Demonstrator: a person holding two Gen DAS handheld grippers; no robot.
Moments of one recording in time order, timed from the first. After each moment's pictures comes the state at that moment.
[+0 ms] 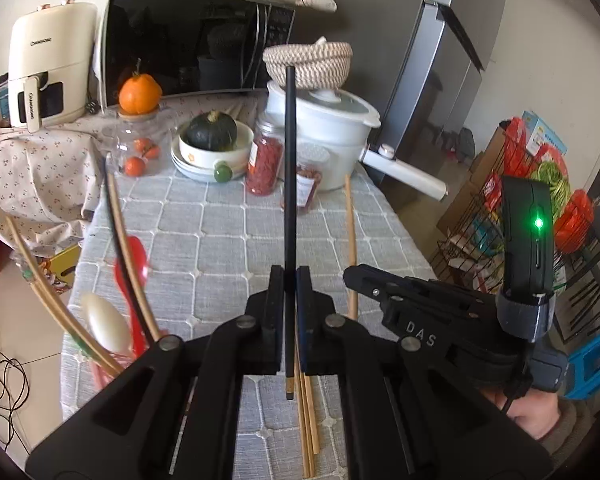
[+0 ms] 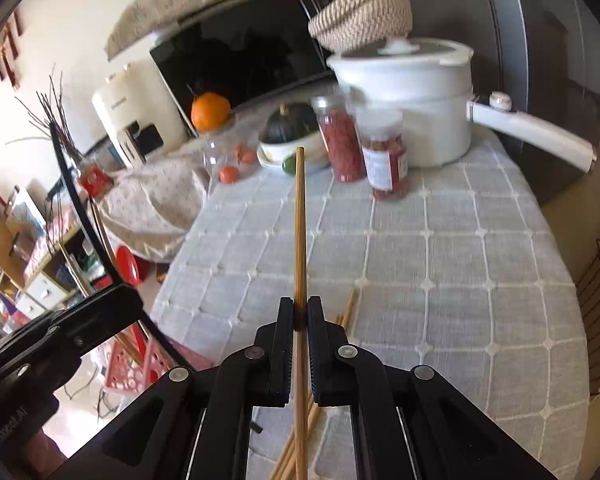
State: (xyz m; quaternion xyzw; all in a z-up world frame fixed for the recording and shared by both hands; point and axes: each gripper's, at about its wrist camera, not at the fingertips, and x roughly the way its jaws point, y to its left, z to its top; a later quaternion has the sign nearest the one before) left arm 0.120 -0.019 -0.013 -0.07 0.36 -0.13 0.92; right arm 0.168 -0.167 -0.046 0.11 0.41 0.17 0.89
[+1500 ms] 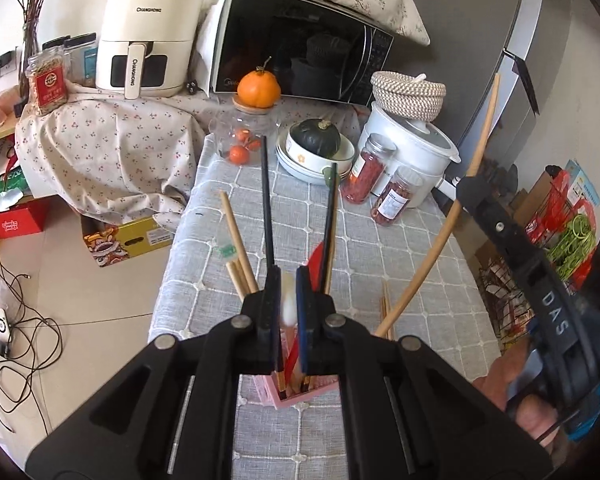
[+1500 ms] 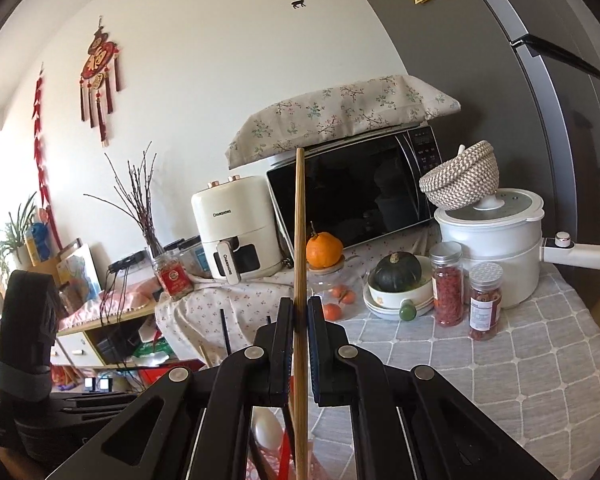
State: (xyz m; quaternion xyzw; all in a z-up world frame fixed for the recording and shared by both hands) left arm 0.093 0.093 -0.004 -0.12 0.37 -0.04 0.92; right arm 0.110 -0.072 0.026 0.13 0.15 0.24 0.95
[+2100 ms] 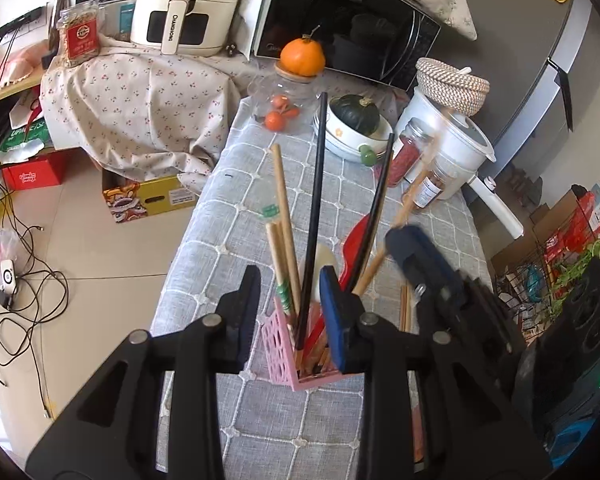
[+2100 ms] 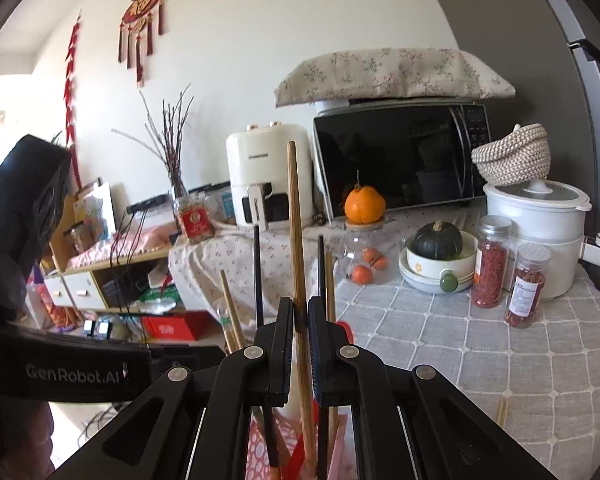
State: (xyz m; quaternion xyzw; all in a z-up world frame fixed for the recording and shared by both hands) left arm 0.098 0.106 -0.025 -0.16 0.42 0.02 0.89; right arm 0.114 -0.015 -0.023 0.04 0.19 0.29 0.94
